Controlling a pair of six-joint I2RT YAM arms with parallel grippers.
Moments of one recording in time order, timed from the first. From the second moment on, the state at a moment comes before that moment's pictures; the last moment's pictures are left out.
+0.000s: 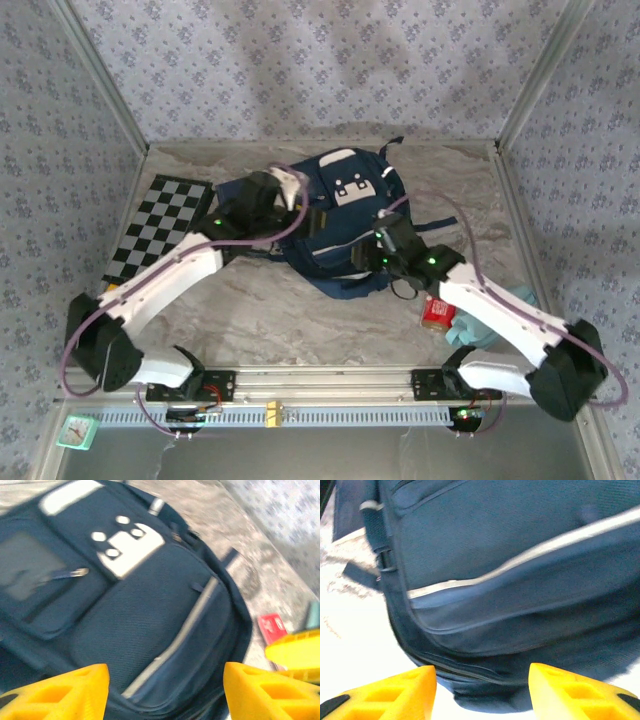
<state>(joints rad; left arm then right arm) -0.65 1.33 1.16 -0.40 0.11 -0.36 0.72 1.21 0.93 -0.55 0.09 0.59</state>
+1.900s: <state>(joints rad) -0.07 1.82 1.16 -0.46 0.11 -0.58 0.78 2.60 2.32 -0.59 0.01 0.53</state>
